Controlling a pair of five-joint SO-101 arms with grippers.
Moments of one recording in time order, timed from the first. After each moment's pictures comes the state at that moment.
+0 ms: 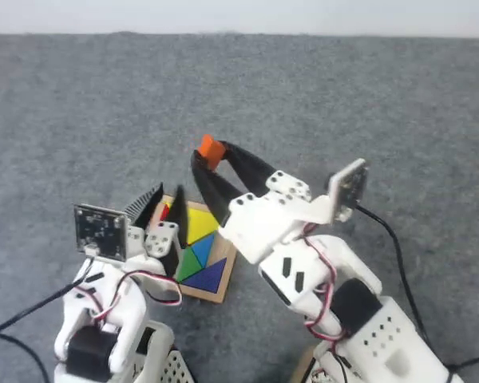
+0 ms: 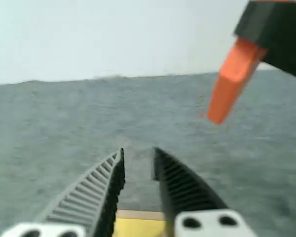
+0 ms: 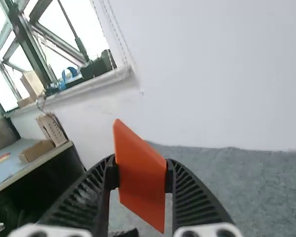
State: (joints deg) left arm 8.3 -99.7 68.8 63.3 12.4; right arm -45.8 -68.2 59.1 13.1 -25.2
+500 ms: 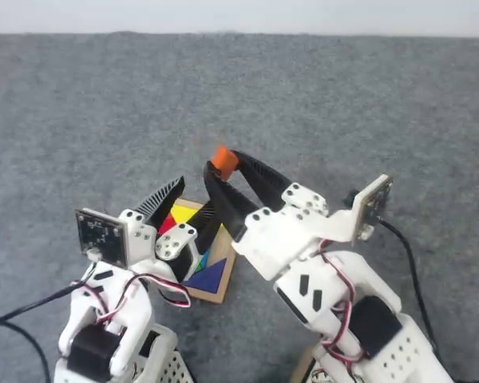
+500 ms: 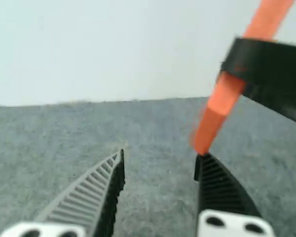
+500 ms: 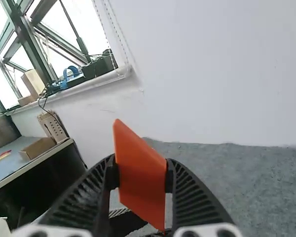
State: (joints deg) left arm 14.9 -99.6 69.8 55.9 14.2; right arm -45.8 -77.5 59.0 23.8 -25.2
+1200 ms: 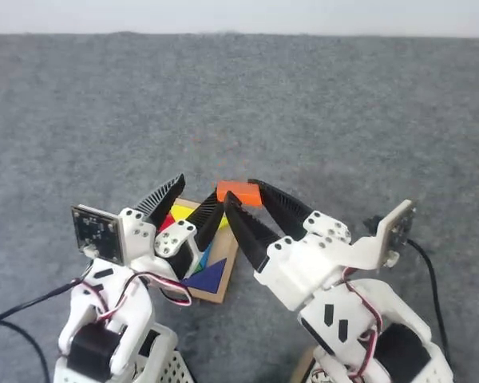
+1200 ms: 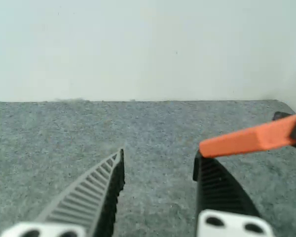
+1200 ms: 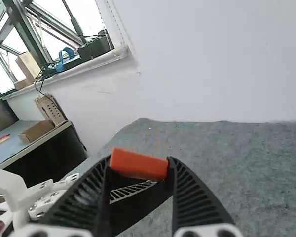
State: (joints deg) left arm 14.7 -98.8 68.5 55.1 16.7; right arm -46.2 -88.5 57.8 42.2 -25.4
